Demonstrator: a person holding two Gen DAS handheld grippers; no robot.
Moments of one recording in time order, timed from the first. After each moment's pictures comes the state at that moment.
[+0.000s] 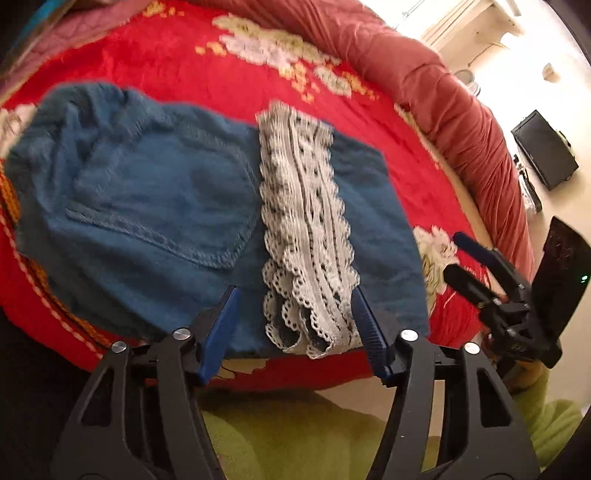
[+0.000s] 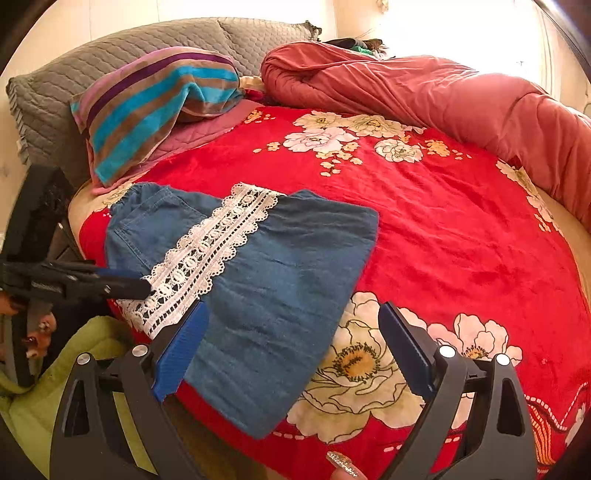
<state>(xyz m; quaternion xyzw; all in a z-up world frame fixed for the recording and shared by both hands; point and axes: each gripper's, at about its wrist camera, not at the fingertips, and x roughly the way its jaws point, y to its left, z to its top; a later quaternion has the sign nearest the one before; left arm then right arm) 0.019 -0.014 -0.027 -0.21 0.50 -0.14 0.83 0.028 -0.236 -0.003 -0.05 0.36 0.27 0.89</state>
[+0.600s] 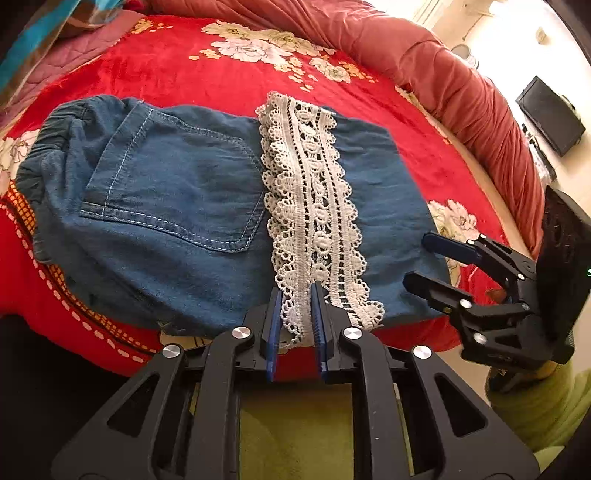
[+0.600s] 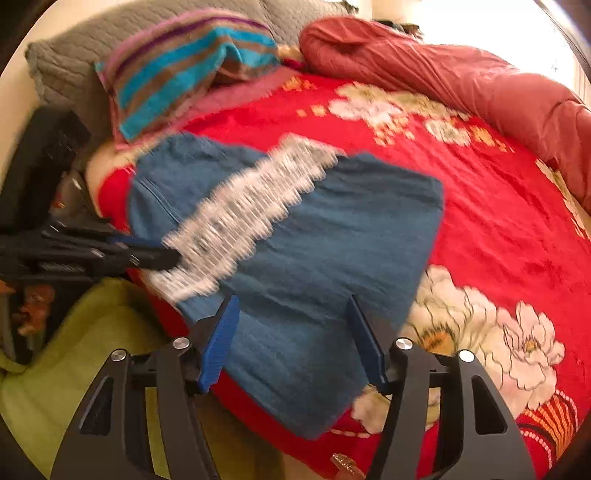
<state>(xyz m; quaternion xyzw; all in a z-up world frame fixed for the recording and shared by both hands) 0.009 -0.021 -0.027 -0.13 0.50 -0.12 0.85 0.019 -0.194 -0.039 -0.10 0.41 0.30 0.85</state>
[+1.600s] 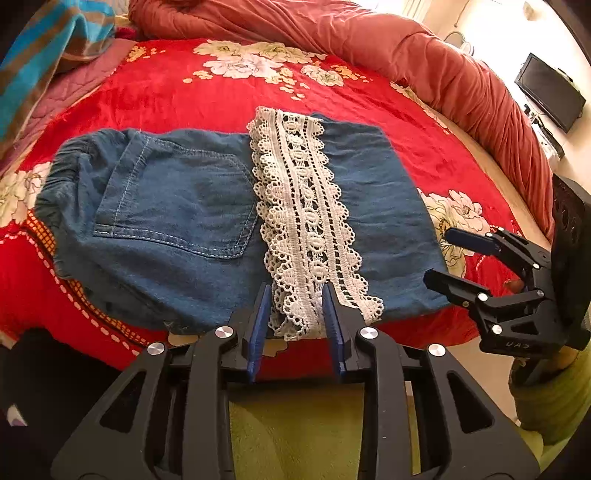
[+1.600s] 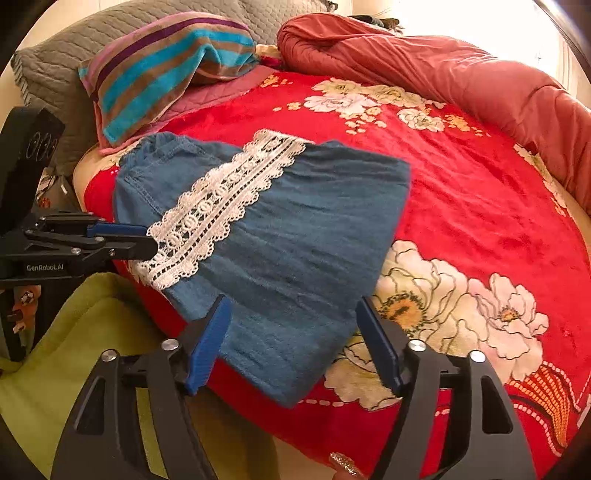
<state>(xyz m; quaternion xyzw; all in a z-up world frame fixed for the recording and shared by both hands) -0.001 -0.033 -0.012 -0.08 0.48 -0.10 0.87 0.006 -0.216 -0.028 -0.08 0.40 0.28 0.87</state>
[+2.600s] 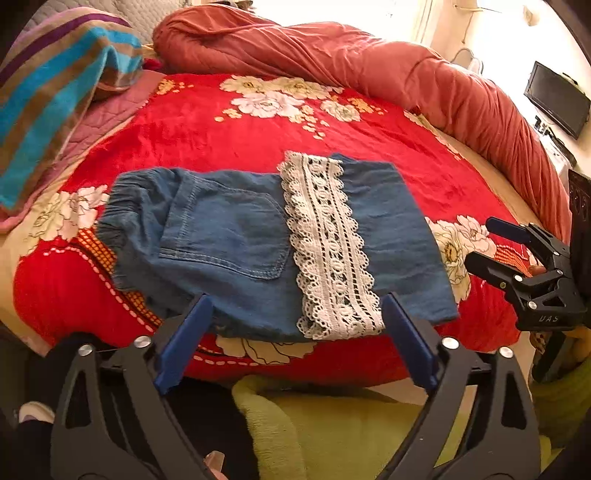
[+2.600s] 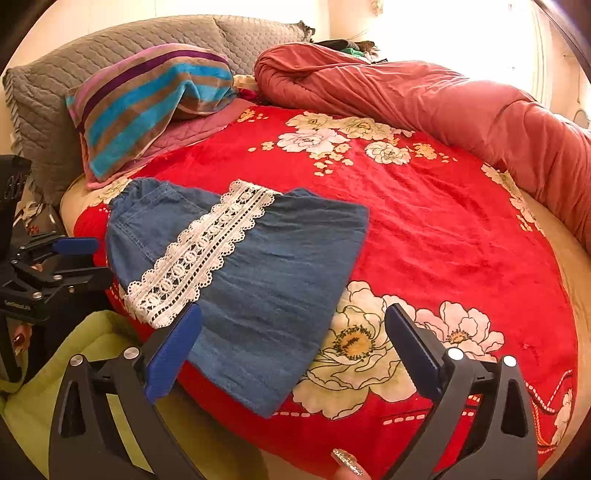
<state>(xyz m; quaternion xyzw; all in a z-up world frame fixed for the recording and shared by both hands) -0.024 -0.021 0.022 -0.06 0.43 -0.05 0.90 0.006 -0.233 0.009 -0.06 0.36 0.24 0.90</state>
